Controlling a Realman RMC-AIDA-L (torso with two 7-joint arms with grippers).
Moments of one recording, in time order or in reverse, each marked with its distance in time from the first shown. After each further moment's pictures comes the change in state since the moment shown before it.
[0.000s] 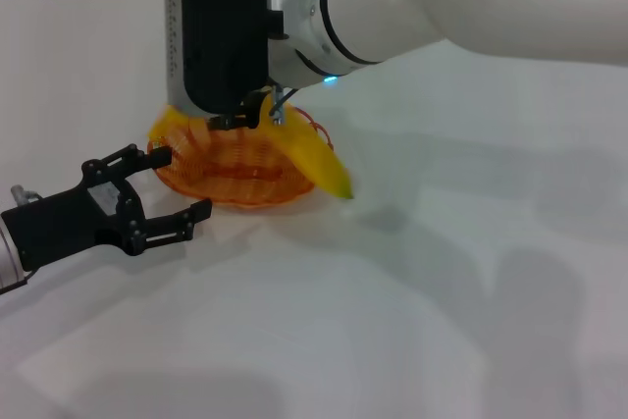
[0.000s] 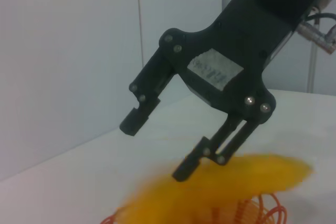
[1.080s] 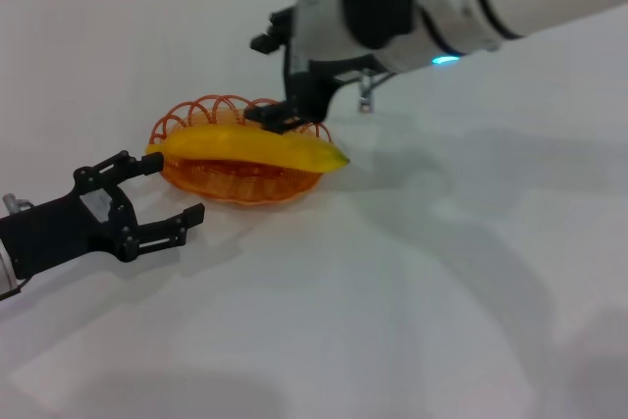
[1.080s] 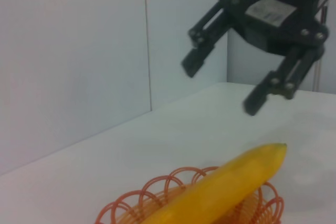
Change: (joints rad) left arm 0.021 0.001 -0.001 0.000 -0.008 0.000 0.003; right arm -0.260 -0.014 0.310 -0.248 0.161 -0.254 -0.246
